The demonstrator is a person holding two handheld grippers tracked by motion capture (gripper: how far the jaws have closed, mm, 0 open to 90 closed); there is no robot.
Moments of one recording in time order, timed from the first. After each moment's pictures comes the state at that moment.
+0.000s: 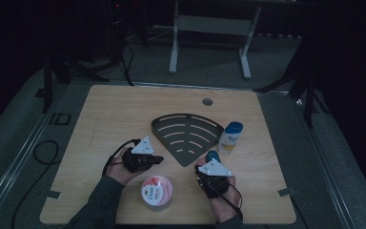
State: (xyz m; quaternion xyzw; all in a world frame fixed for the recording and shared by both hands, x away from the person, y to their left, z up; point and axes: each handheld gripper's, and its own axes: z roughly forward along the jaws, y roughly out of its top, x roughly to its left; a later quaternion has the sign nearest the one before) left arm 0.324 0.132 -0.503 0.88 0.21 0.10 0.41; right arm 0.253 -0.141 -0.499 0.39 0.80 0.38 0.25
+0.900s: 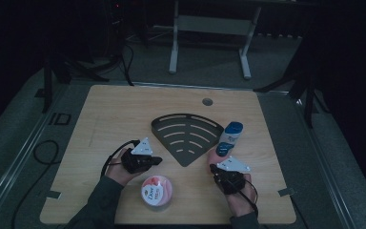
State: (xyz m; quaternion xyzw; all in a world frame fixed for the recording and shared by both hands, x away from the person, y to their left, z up) left arm 0.323 0.134 -0.508 0.89 0.22 0.10 0.40; right arm 0.272 -0.188 -0.508 0.42 0.79 0.38 0.23
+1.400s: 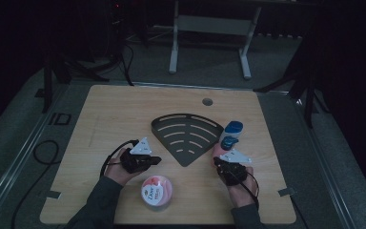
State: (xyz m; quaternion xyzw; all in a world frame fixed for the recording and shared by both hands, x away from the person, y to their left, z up) left arm 0.323 0.137 -0.507 0.88 0.22 0.10 0.40; right arm 0.293 -0.195 -0.507 0.43 0.79 0.36 0.25
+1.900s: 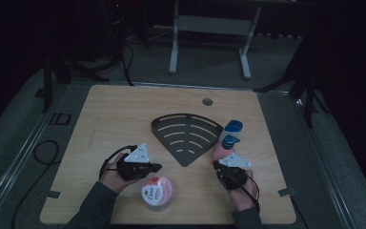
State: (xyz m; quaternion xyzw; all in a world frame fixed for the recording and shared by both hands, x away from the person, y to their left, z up) left arm 0.293 0.137 -0.485 0.89 0.18 0.08 0.42; right arm 0.283 -0.195 -0.512 0.42 0.80 0.36 0.24
